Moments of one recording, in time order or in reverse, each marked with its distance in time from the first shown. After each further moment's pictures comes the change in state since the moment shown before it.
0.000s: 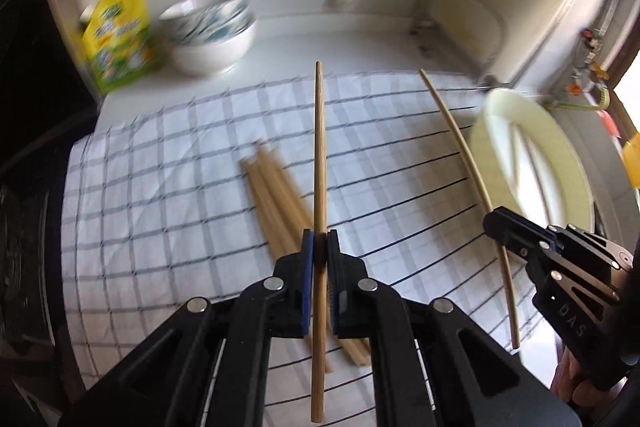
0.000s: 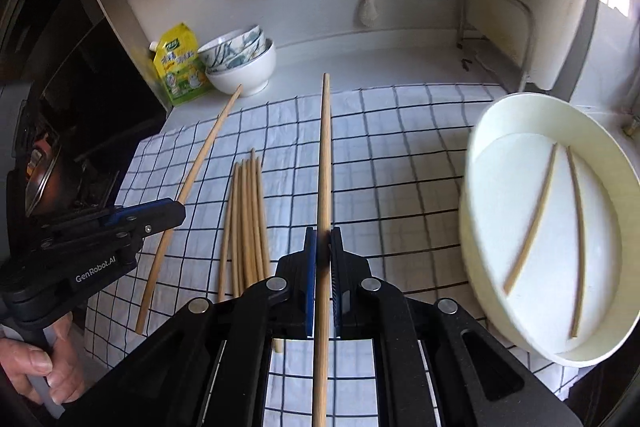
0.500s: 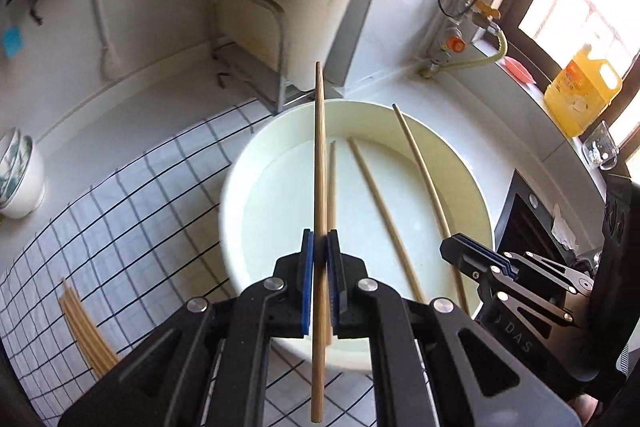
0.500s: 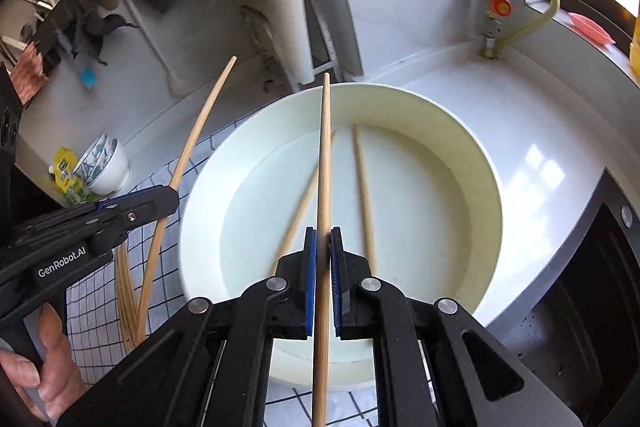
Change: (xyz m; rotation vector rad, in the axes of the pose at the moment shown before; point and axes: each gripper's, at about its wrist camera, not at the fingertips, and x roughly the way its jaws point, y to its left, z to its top) left arm 0.051 -0.227 0.072 0.298 0.032 -0.247; right arm -0.062 -0.201 -0.016 0.370 -0.081 -0.200
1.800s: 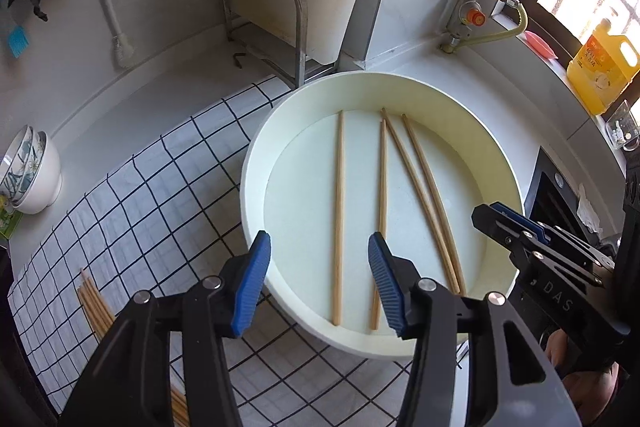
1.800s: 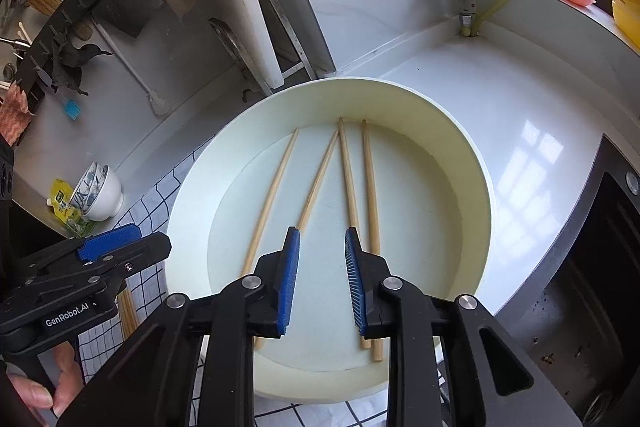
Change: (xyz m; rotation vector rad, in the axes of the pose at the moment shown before) left arm -0.004 0.019 -0.018 0.008 0.065 0.090; right arm 0.005 -0.016 -0.005 0.098 -0.016 0.017
